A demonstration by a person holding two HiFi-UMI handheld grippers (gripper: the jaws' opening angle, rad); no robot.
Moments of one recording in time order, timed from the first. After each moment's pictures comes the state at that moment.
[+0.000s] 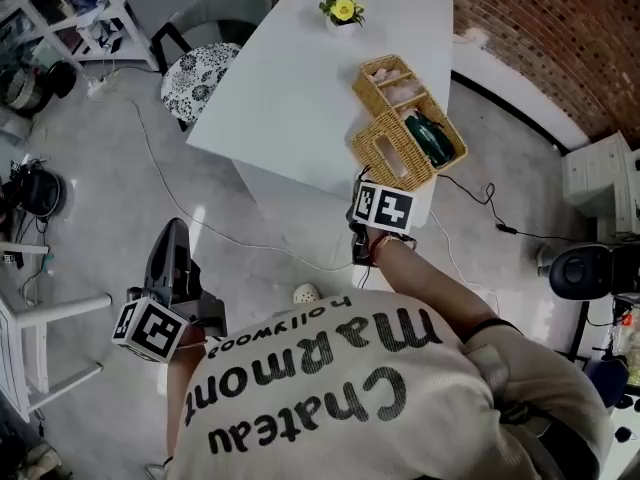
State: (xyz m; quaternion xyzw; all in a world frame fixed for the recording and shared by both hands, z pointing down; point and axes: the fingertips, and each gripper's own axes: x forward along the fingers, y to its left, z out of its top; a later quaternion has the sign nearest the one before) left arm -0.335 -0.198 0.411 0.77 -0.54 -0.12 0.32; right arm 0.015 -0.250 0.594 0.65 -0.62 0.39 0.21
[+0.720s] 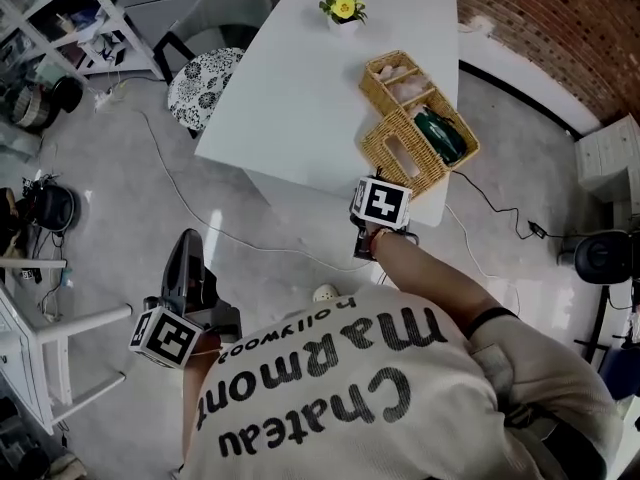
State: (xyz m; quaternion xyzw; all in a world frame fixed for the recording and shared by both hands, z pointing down) left arm -0.335 -0.208 0.423 0.77 -0.53 -0.12 0.33; right arm 0.019 -0.269 0.614 0.70 -0.57 0.37 0.24
